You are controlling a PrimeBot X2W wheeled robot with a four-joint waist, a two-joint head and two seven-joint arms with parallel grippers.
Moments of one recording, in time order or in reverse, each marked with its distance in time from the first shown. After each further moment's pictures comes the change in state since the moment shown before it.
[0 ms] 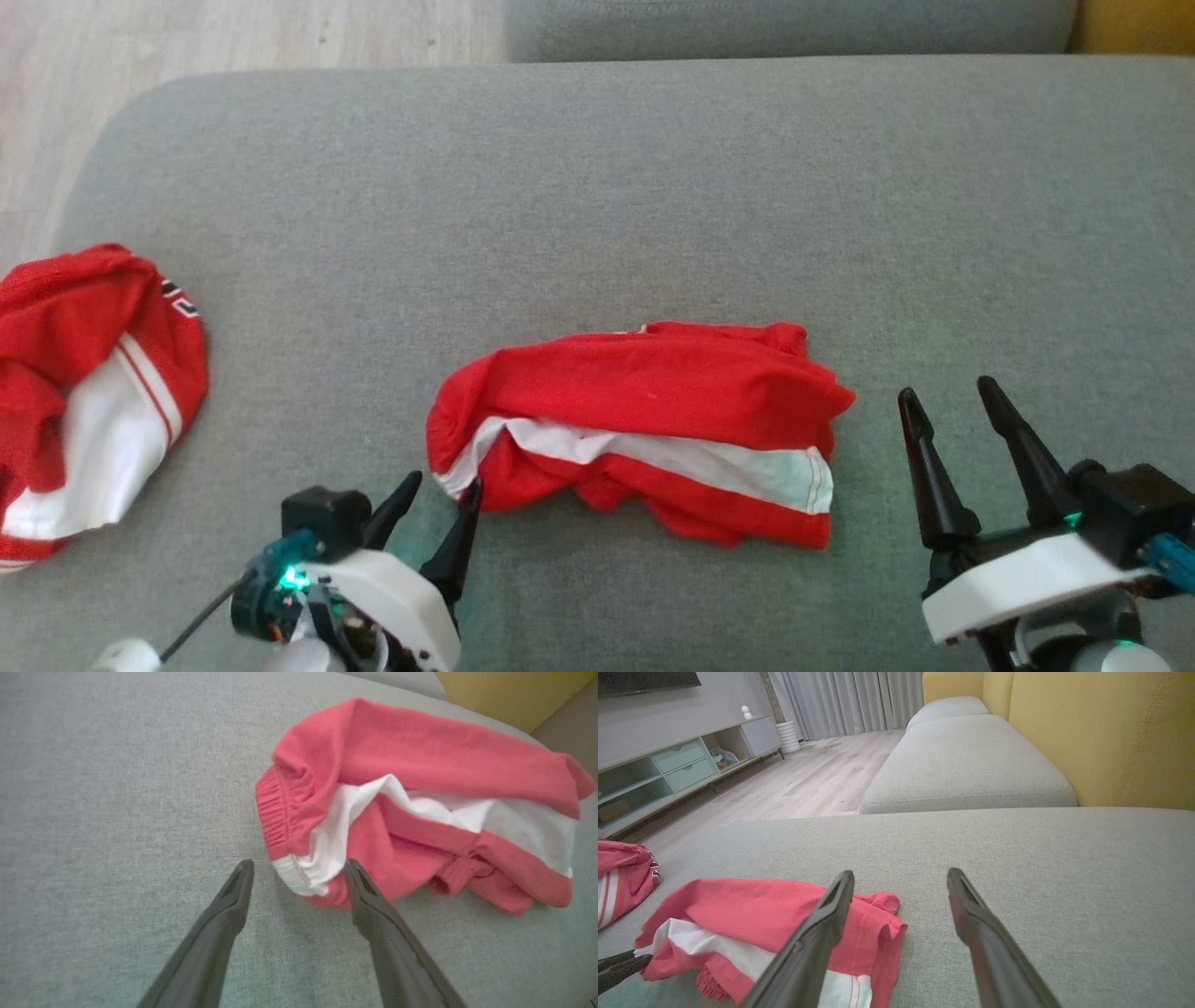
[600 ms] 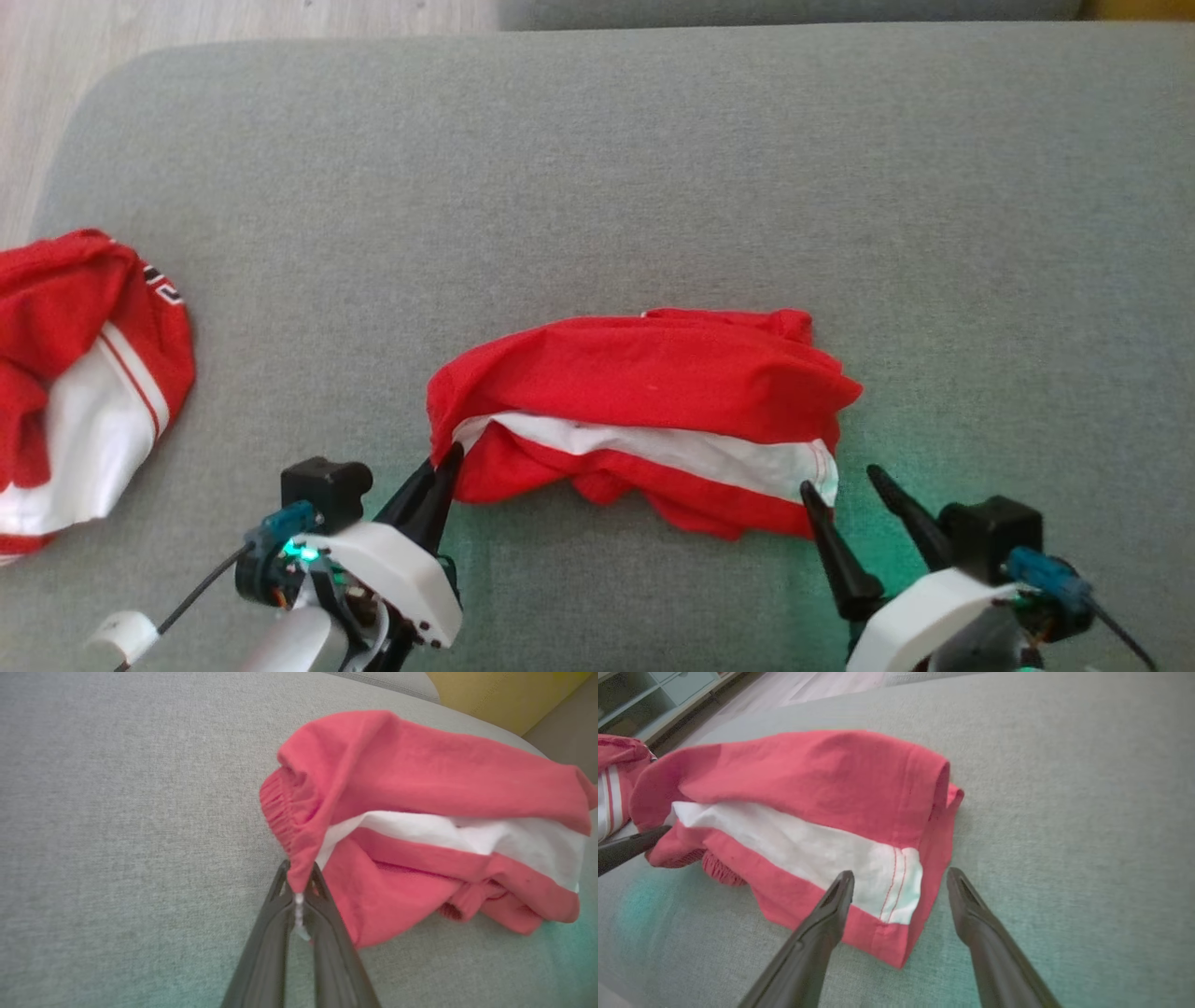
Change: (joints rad) left arm -0.066 -0.015 -0.002 0.056 -0.012 -0.043 -0.026; right arm 0.012 0.000 0.115 0.157 -0.017 0.000 0.081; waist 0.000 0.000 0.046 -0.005
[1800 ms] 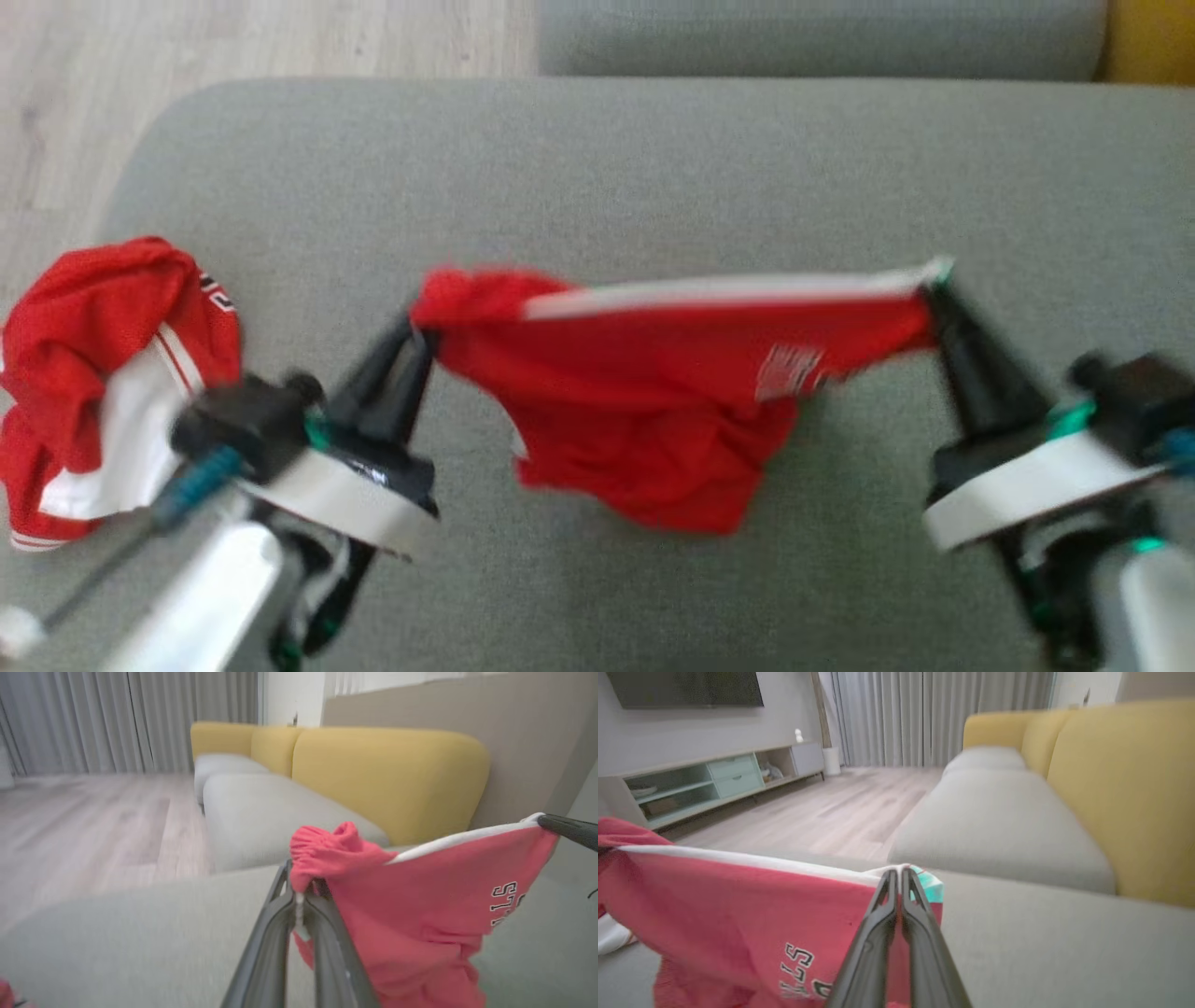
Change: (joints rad) left arm -0.081 0.116 0.027 -0.344 0.115 0.032 -0.088; right arm -0.193 -0.074 -0.059 -0.182 0.033 0.000 0.008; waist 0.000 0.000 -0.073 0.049
